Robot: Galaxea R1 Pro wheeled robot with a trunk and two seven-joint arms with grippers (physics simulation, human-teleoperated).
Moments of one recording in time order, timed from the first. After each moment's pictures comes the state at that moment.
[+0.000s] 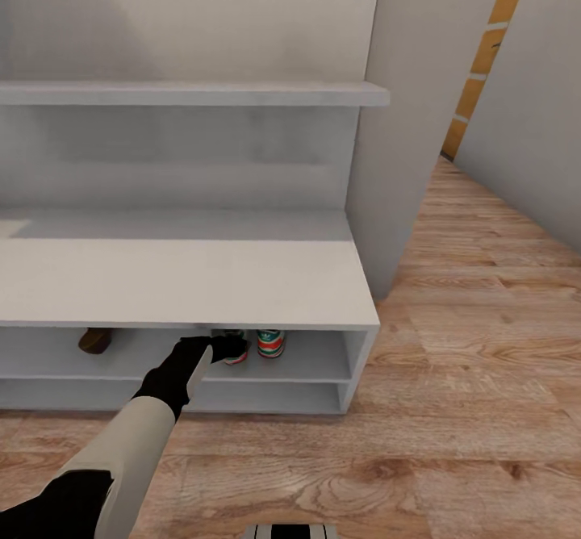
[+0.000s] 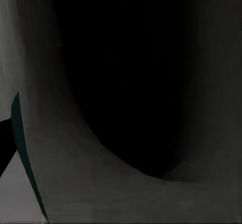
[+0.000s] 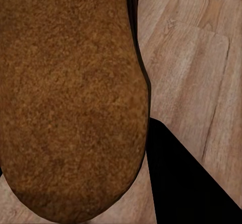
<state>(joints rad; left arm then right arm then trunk) -0.86 -0.08 0.03 -0.61 0.01 0.52 -0.08 -0.62 -0.47 -1.08 -1.31 0.10 0.93 -0.01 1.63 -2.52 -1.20</state>
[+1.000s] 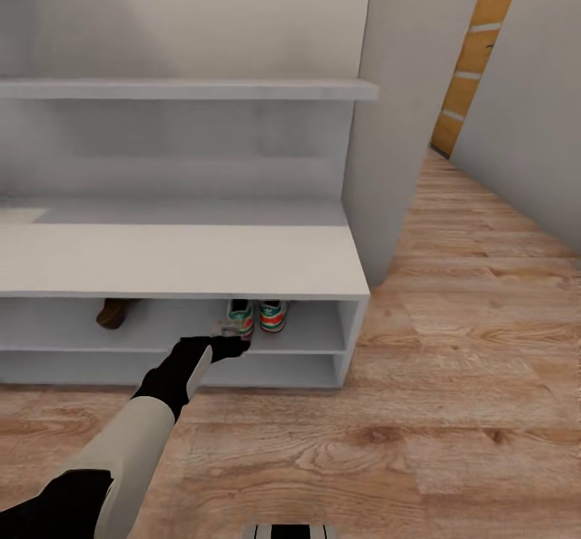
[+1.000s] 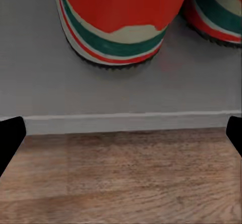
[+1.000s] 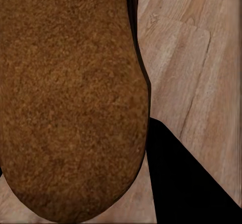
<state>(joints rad) -0.86 -0.08 0.03 -0.60 0.01 0.51 -0.08 -0.62 -0.47 -1.08 -1.31 0.10 0.93 -0.01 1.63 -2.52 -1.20</state>
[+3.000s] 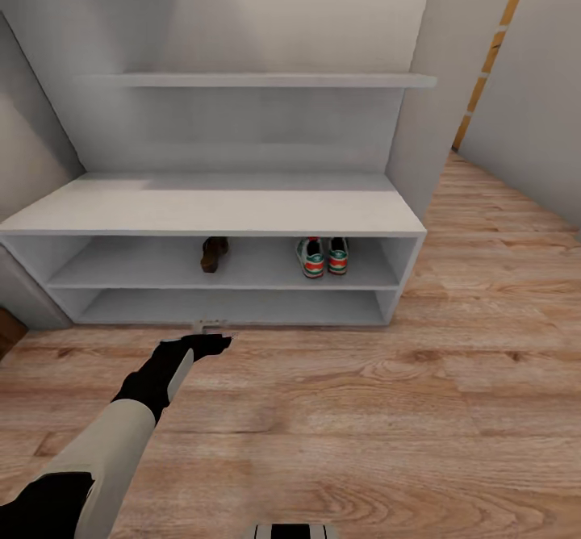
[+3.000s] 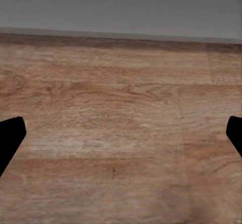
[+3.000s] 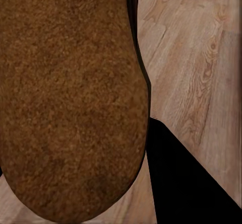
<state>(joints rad) -0.85 0.00 0.03 -0.60 0.02 0.41 -0.08 -0.62 -0.46 -1.08 -1.30 0.10 0.76 -0.01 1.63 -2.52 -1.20</state>
